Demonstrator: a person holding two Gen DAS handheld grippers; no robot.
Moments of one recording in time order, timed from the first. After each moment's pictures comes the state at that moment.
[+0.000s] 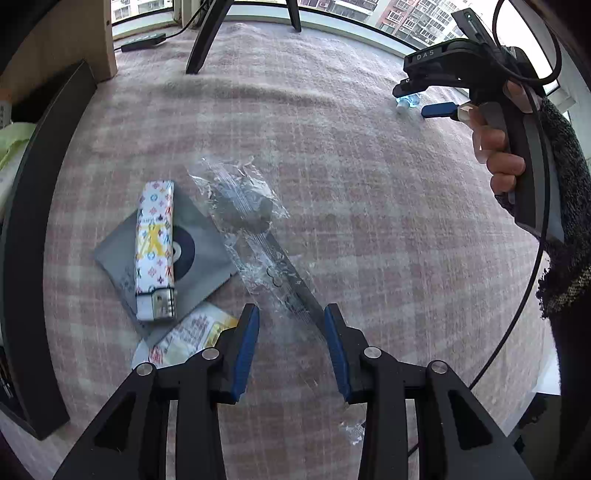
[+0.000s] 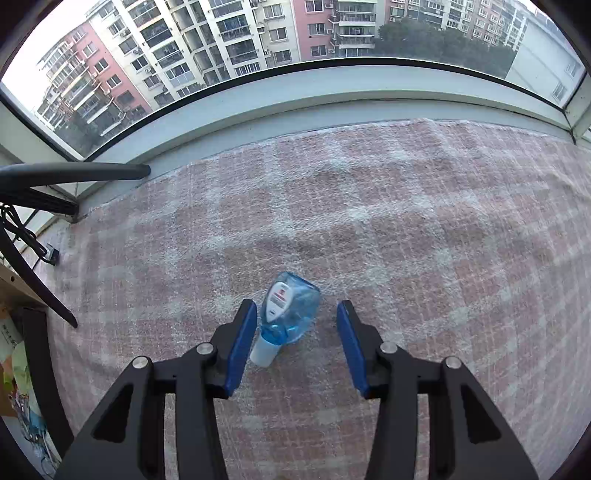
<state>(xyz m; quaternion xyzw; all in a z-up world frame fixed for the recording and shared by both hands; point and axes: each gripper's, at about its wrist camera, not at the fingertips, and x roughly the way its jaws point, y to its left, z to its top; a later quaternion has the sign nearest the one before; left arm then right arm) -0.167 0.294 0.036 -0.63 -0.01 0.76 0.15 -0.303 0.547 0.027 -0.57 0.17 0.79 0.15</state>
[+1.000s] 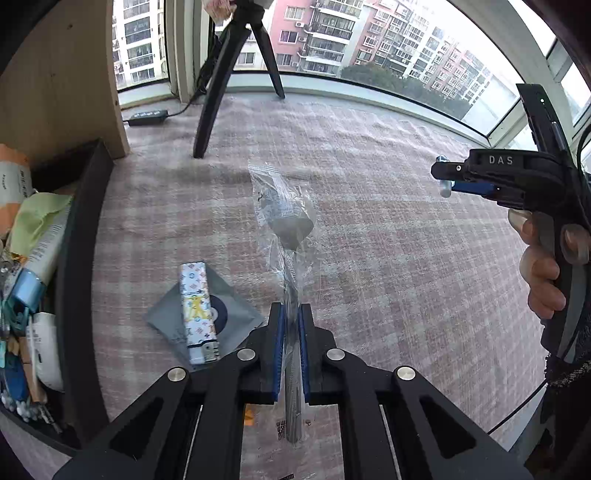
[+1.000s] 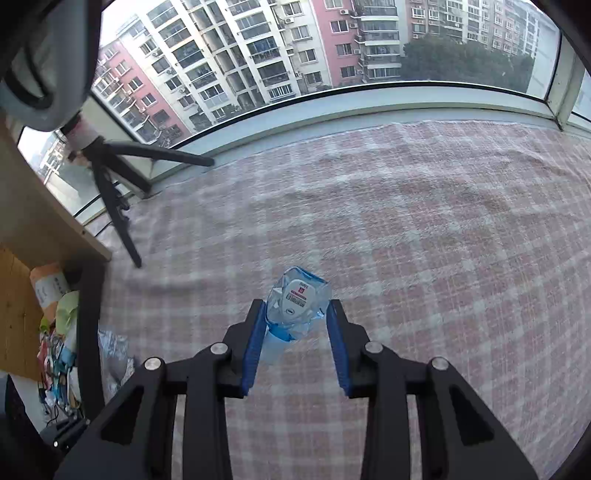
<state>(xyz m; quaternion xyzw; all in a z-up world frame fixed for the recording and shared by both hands) -0.162 0.249 0.104 -0.55 0.00 0.82 0.18 -0.173 0.535 0.106 -0.51 0.20 0.83 0.07</state>
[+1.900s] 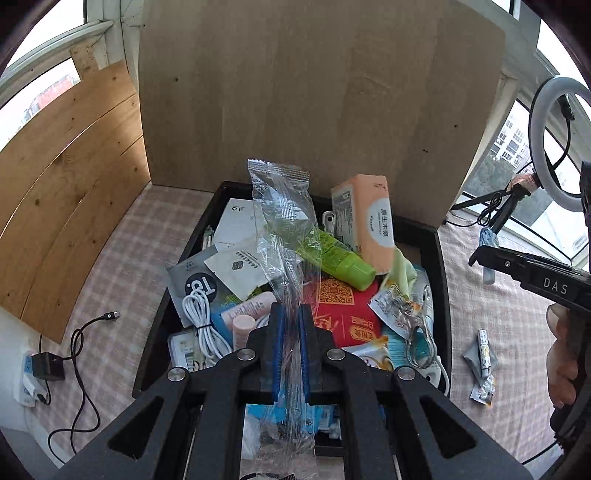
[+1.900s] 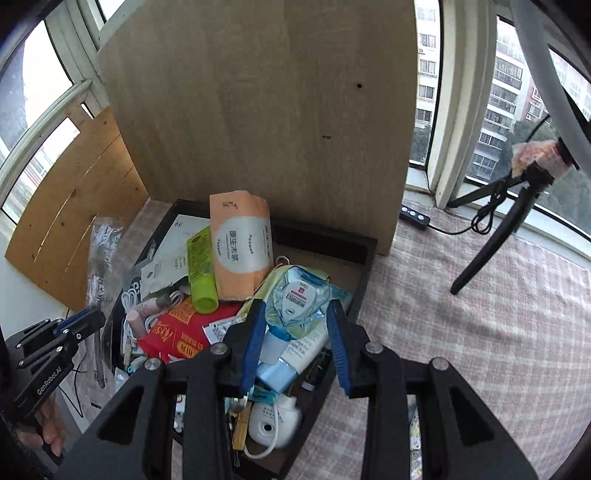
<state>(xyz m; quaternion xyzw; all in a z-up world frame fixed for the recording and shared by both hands) -0.186 -0.097 0.161 -0.48 -0.07 0.88 -0.03 -0.282 0.144 0.159 -0.49 0.05 0.86 -0.11</state>
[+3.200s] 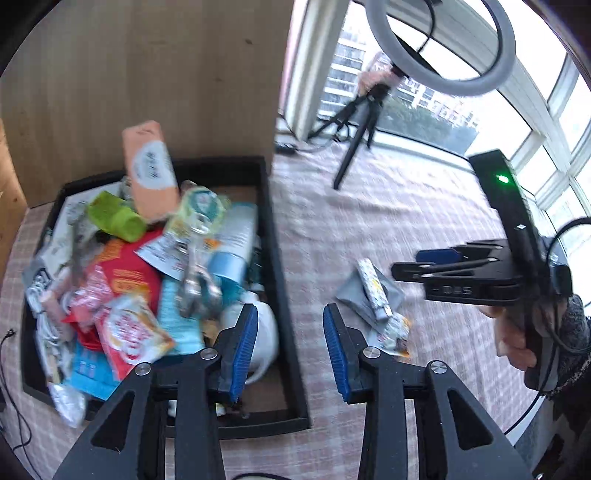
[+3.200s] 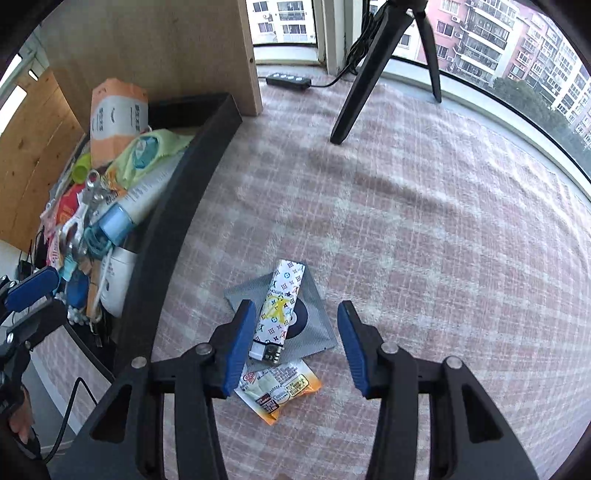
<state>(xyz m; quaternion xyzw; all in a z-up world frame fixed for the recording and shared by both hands) -0.150 0.084 0.125 -0.51 -0.01 0.84 0.17 -0.208 0.273 0.064 -0.61 0.02 0.79 -0.05</state>
